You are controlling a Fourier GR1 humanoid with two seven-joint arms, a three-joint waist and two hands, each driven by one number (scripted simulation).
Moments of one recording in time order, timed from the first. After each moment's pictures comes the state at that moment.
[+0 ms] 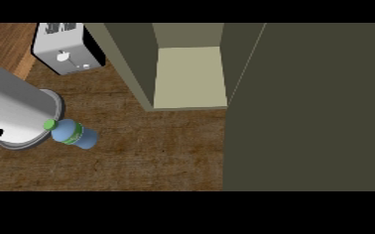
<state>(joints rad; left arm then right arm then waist) 0.31 0.32 0.43 -2.03 0.67 -0.43 0.29 0.51 -0.18 -0.19 -2.39 -0.42 0.37 0.14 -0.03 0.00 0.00</state>
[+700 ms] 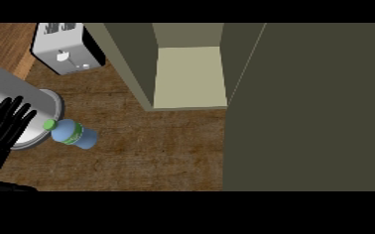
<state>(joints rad) 0.10 0.31 0.39 -1.61 0.37 -0.52 0.03 0.56 -0.19 -0.23 -2.38 -0.47 0.42 0.09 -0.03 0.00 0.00</state>
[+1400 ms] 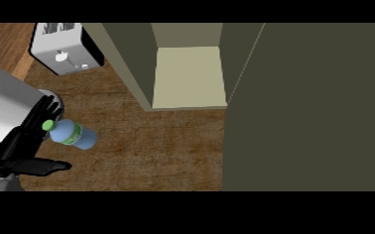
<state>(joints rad) -0.07 0.31 0.36 -1.14 0.12 -0.49 -0.24 0.65 -0.20 -0.24 -2.37 -0.52 0.49 0.02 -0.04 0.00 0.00</state>
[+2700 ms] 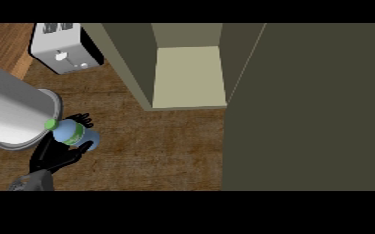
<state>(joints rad) -0.31 0.32 0.37 -0.45 0.04 -0.56 -0.64 0.73 -0.28 -0.29 -2.36 -0.61 0.51 -0.06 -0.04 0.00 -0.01</state>
